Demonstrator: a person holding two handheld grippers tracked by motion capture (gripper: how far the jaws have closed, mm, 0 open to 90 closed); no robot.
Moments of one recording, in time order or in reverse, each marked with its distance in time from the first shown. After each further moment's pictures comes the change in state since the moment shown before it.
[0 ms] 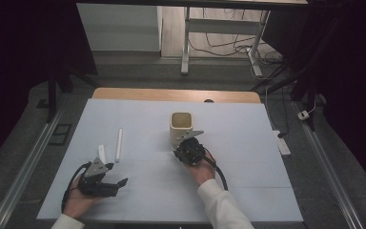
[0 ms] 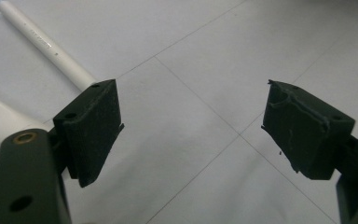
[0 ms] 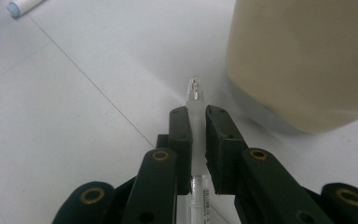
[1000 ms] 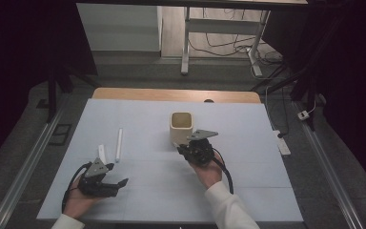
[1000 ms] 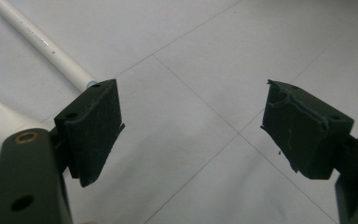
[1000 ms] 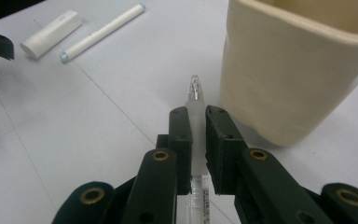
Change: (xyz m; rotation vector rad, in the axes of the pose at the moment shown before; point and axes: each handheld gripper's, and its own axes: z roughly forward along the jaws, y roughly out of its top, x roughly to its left) left arm 0.000 0.000 0.001 0.004 -0.005 0.000; right arm -0.001 -0.002 -0.041 -0.170 0.040 0.010
